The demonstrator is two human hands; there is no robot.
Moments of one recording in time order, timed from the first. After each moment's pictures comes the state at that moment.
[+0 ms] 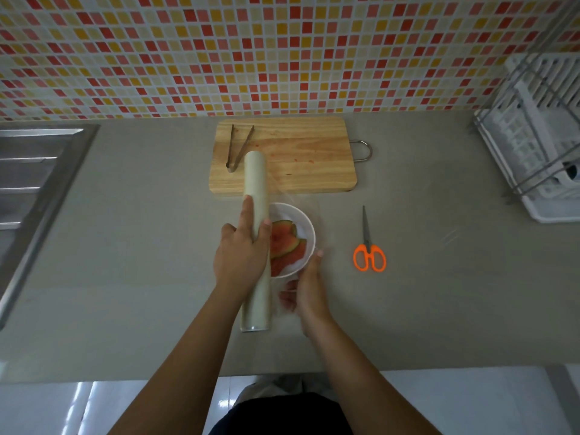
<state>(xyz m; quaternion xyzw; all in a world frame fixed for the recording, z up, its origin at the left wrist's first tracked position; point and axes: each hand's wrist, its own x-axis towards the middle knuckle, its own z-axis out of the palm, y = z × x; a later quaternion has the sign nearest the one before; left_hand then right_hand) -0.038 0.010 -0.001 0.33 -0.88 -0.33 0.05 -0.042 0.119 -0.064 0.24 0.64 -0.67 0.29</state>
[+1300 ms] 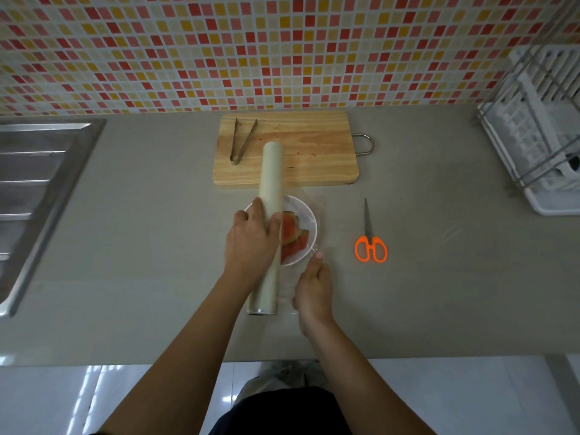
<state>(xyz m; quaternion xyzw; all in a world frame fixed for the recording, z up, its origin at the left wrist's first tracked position) -0.037 0.018 0.000 0.26 -0.92 -0.27 0.08 -0.019 0.121 -0.050 0.22 0.71 -0.64 0.19</state>
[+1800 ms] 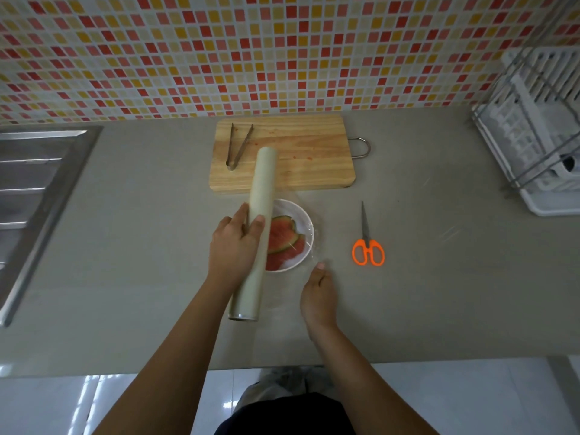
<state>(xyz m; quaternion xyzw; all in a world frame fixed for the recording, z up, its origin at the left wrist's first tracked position) -0.034 -0.006 -0.004 0.29 -0.88 -0.36 0.07 -0.027 0.135 -0.069 0.22 0.76 -0.58 0.18</state>
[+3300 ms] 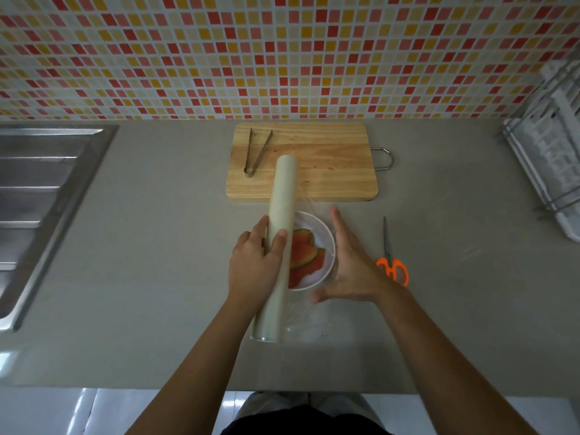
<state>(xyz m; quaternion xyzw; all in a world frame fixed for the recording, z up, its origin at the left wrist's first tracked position) -0.035 -0.004 -0.009 0.30 -0.86 -0.39 0.10 -0.125 0.162 -0.041 -0.33 0.81 -0.40 0.26</state>
